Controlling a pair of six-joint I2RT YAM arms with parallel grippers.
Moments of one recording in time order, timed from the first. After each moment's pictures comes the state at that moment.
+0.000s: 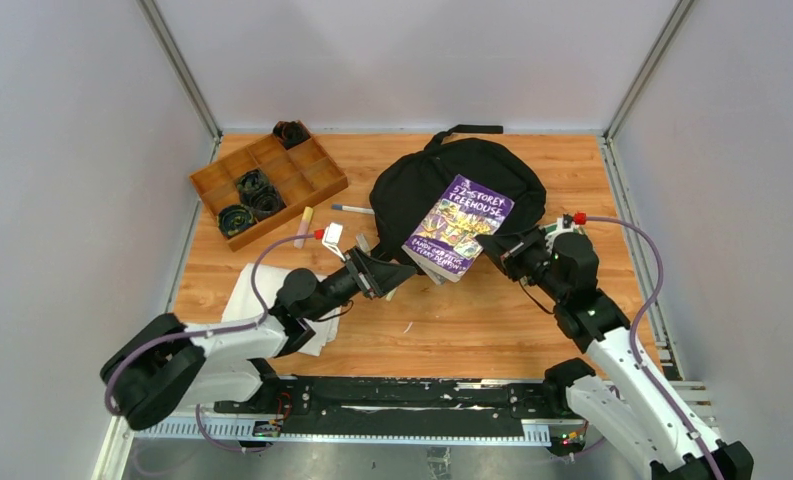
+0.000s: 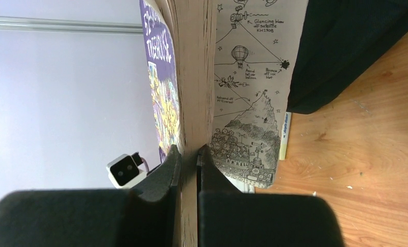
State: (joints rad) left arm -0.79 1.21 0.24 1.13 0.19 -1.13; right arm 0.37 0.68 0.54 -0.13 -0.16 1.29
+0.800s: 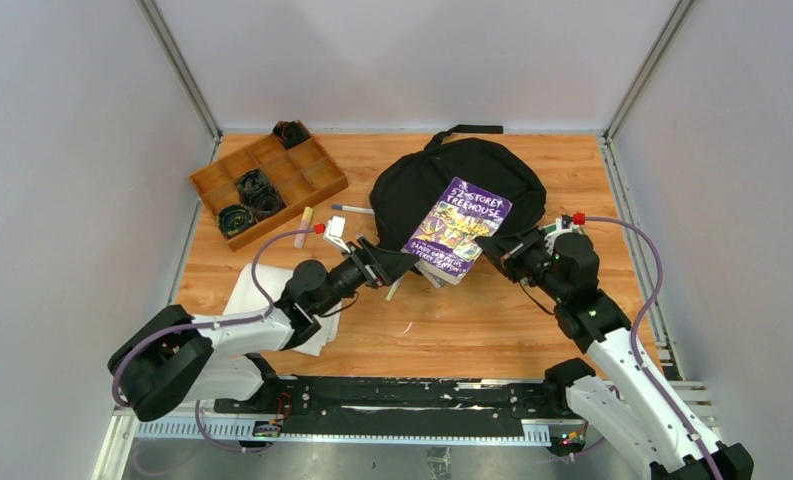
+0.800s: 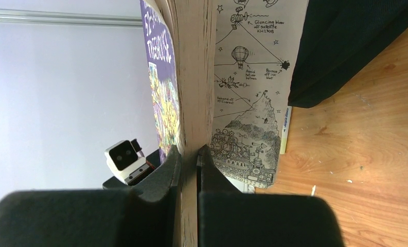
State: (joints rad) left arm -0.79 1.20 0.30 0.98 0.07 -1.02; right arm 0.36 0.67 0.55 -0.14 -0.19 1.29
